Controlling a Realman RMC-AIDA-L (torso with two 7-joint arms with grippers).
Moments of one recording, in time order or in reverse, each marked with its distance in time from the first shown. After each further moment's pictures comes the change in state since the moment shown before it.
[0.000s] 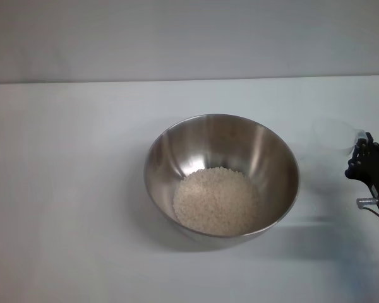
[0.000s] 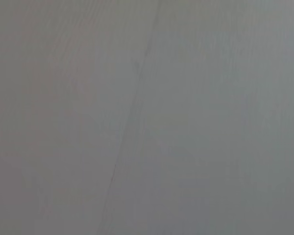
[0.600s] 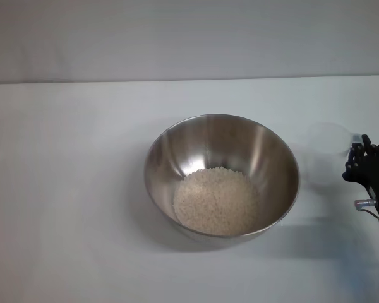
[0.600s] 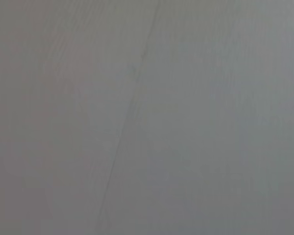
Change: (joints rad) left arm 0.001 -0.002 0.003 -0.002 0.000 0.014 0.000; right arm 0.005 -0.003 0.000 -0.003 -0.005 0.029 0.000
